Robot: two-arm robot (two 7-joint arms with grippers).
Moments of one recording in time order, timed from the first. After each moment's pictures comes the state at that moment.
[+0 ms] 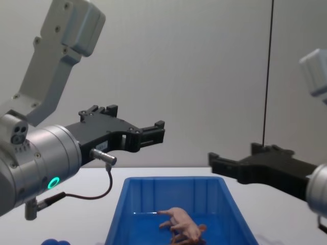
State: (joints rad) left arm -0.24 0.38 0.45 -1.63 -0.20 0.01 -0.01; right arm 0.16 0.13 -0.28 -1.50 0.13 0.03 0.22
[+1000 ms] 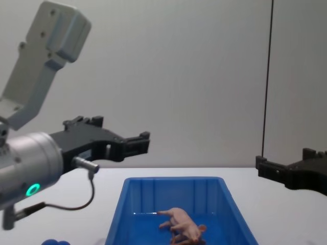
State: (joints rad) left arm -0.20 0.42 0.43 -1.67 -0.24 0.09 0.00; right arm 0.05 0.20 -0.24 -1.60 0.17 0.04 0.07
